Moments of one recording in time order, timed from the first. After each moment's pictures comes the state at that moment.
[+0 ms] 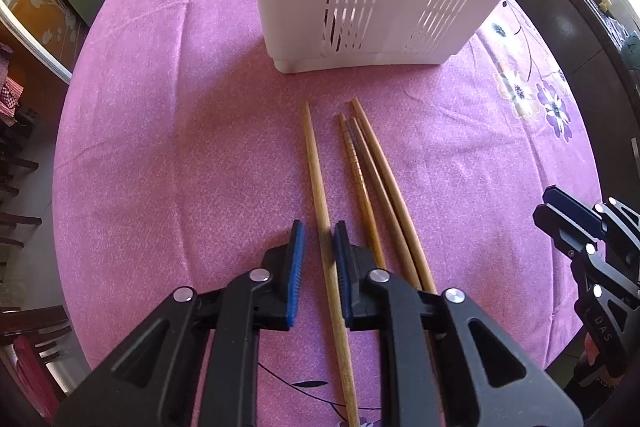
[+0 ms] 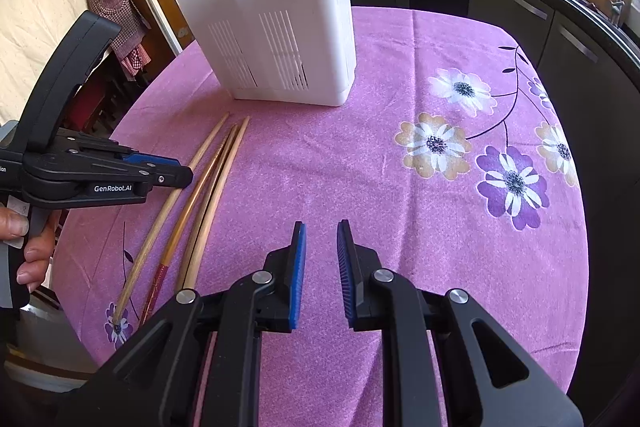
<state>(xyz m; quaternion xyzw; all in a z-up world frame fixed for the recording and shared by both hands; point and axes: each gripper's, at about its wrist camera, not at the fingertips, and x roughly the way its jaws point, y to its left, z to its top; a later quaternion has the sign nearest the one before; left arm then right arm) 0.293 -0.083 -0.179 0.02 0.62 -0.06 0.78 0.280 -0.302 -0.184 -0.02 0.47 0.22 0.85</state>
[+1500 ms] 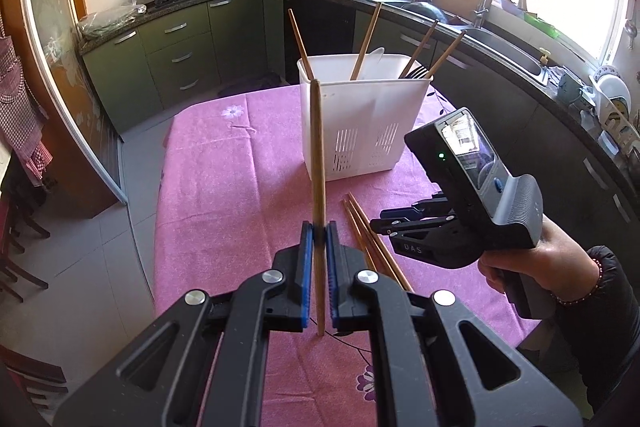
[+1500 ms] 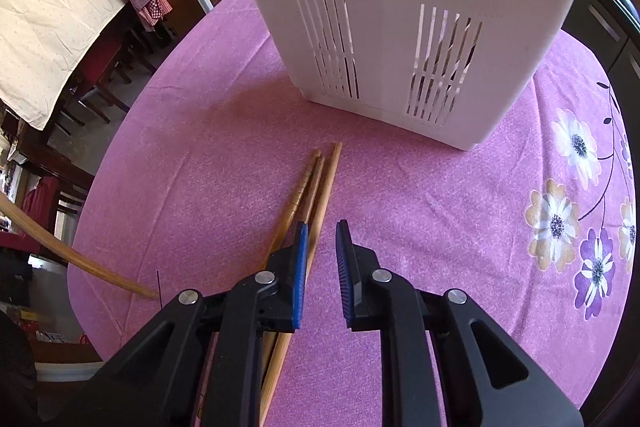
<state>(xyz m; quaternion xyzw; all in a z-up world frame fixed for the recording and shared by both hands) 0.181 -0.033 -0.043 0.03 0.42 -0.08 0.90 0.344 -0.192 -0.195 -0.07 0.55 0.26 0.79</state>
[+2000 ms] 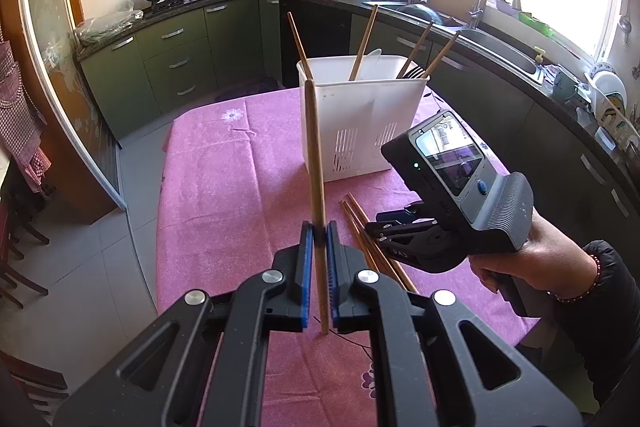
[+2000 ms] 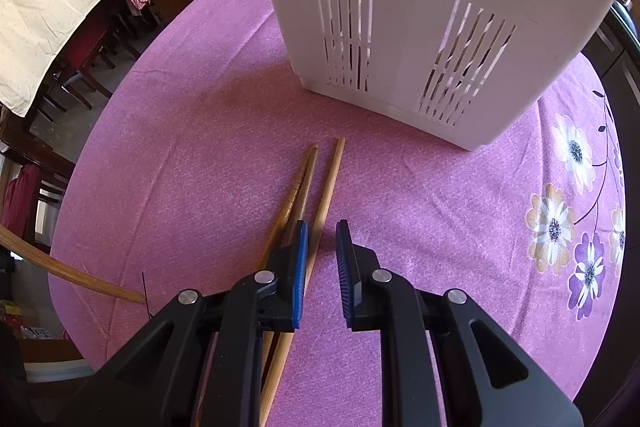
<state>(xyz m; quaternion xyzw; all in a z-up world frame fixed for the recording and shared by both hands) 0.175 -0.030 -0.044 0.03 0.41 -0.09 0.91 0.338 -0.158 -0.210 -0.11 0.56 0.24 0.79</state>
